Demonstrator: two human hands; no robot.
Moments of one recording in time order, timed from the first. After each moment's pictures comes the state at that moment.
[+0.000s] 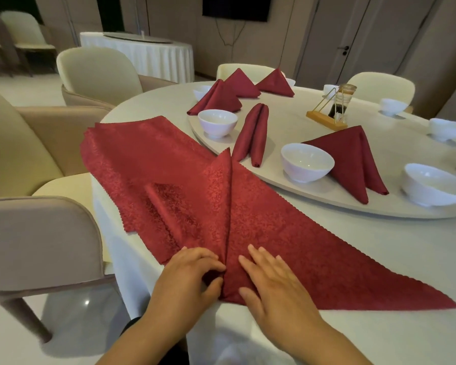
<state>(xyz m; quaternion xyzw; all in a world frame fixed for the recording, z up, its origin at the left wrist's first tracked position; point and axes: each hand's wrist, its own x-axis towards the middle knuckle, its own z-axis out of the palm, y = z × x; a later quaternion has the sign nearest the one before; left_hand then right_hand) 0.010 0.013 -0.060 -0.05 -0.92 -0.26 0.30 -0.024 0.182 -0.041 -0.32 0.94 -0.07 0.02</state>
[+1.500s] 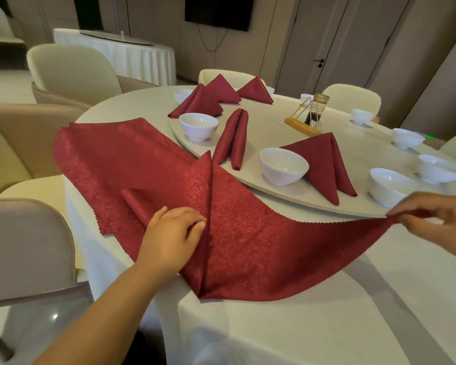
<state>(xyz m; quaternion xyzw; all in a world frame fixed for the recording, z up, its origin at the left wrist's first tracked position) -0.035 0.005 -0.025 -0.01 -0.92 -0.28 0.28 -0.073 0.345 0.107 -0.22 0.92 -0.32 -0.08</state>
